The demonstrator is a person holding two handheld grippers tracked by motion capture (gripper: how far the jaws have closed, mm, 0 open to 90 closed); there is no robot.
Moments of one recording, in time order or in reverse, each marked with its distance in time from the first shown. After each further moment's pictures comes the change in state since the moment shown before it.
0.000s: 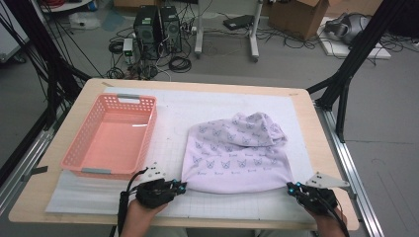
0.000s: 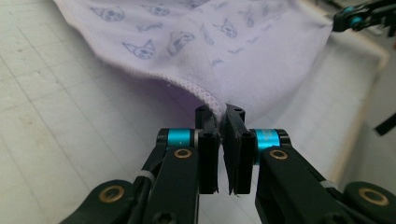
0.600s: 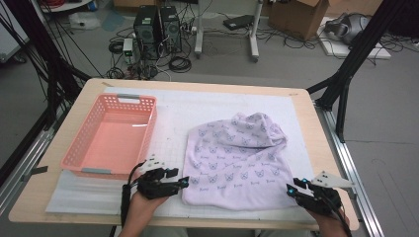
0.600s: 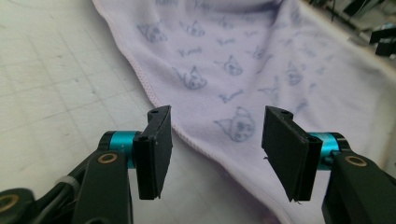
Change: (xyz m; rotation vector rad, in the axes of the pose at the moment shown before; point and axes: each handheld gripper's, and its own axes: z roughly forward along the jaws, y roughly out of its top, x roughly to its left) left arm 0.023 0.017 0.043 0.040 0.127 -0.060; right arm -0.006 0.011 0.010 -0.024 -0.056 0.067
